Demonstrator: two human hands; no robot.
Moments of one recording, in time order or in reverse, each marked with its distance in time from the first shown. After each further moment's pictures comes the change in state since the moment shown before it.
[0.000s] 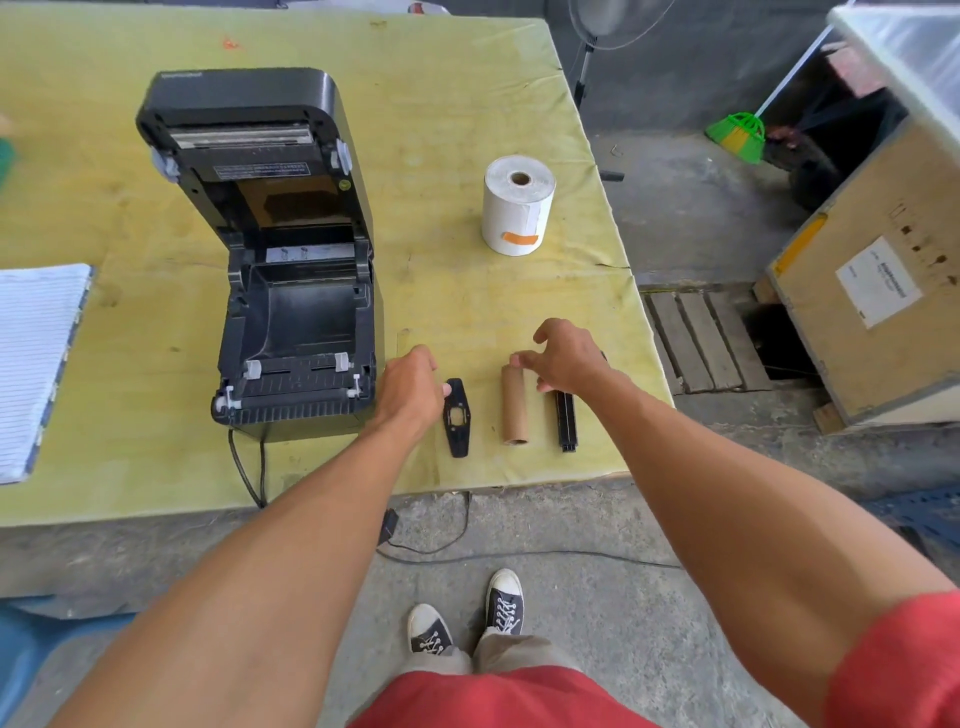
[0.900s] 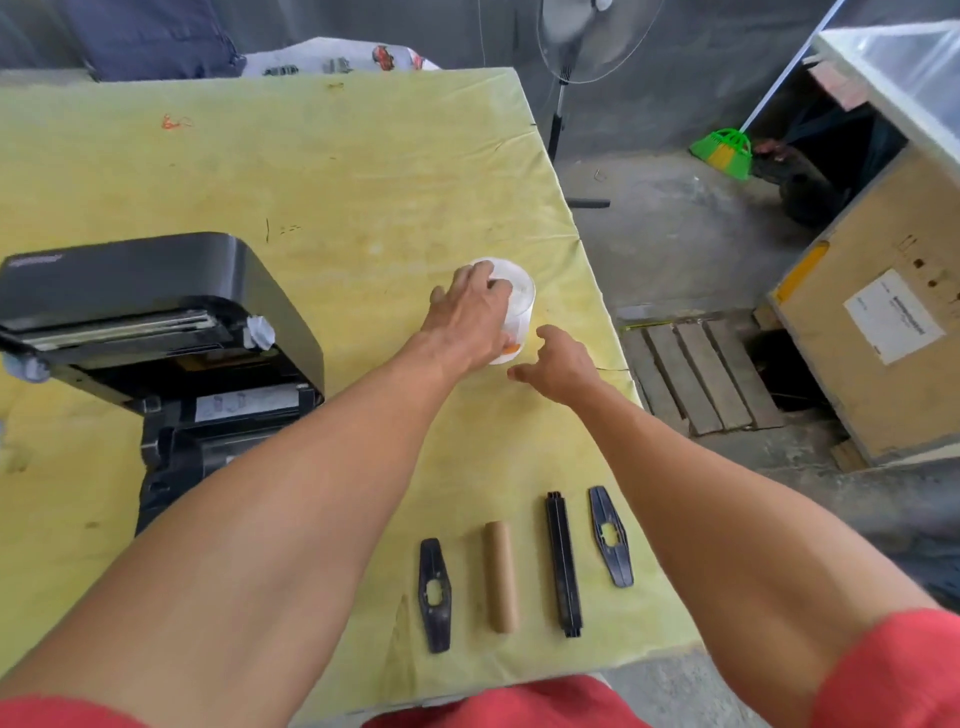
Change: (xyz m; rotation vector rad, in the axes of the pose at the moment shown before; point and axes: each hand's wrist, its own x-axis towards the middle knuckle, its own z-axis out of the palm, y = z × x) left_hand 0.199 0.179 -0.021 0.590 -0.032 0.570; right_hand 0.167 -0.018 -0.066 0.122 0.066 0.059
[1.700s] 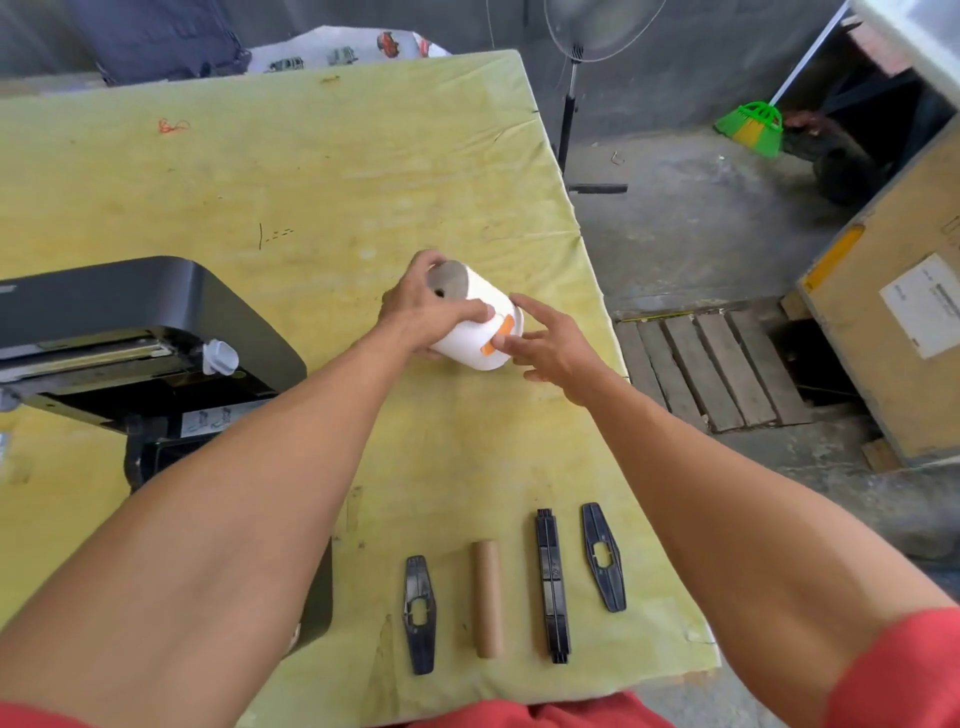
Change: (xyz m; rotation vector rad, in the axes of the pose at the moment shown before) left_hand 0.011 -0.019 -0.013 -0.879 -0.006 -0.546; right_hand 0.016 -0.003 -0.027 0.558 -0.163 -0.113
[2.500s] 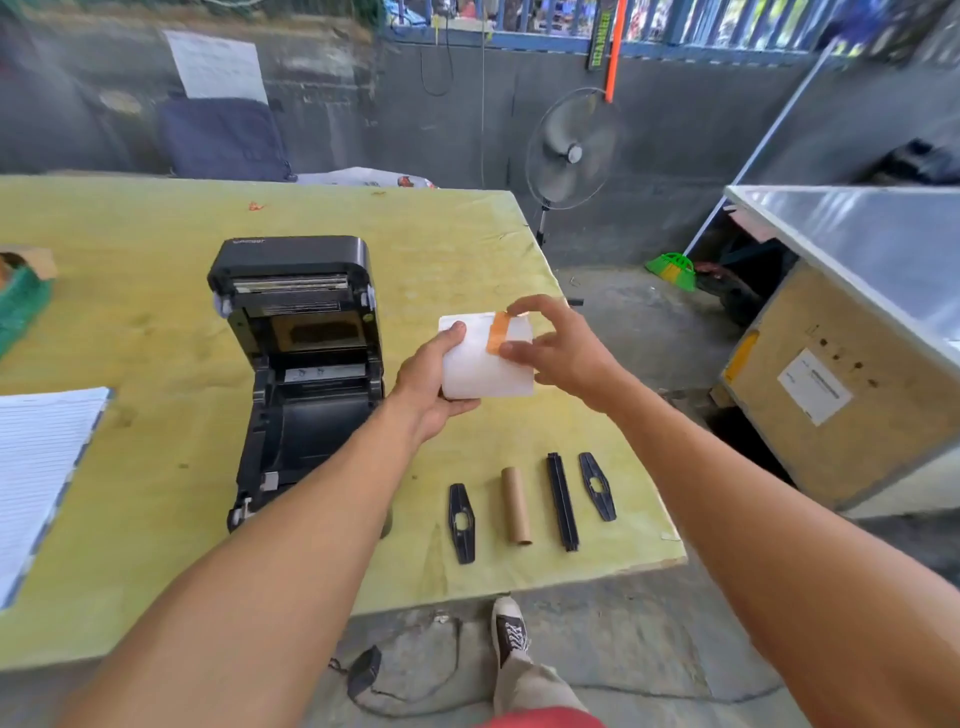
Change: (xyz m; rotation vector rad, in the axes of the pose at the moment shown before) left_hand -0.187 -0.084 -0.049 -0.939 -0.228 -0.048; right_hand -0.215 -0.065 0.073 -0.300 0.180 -0.337
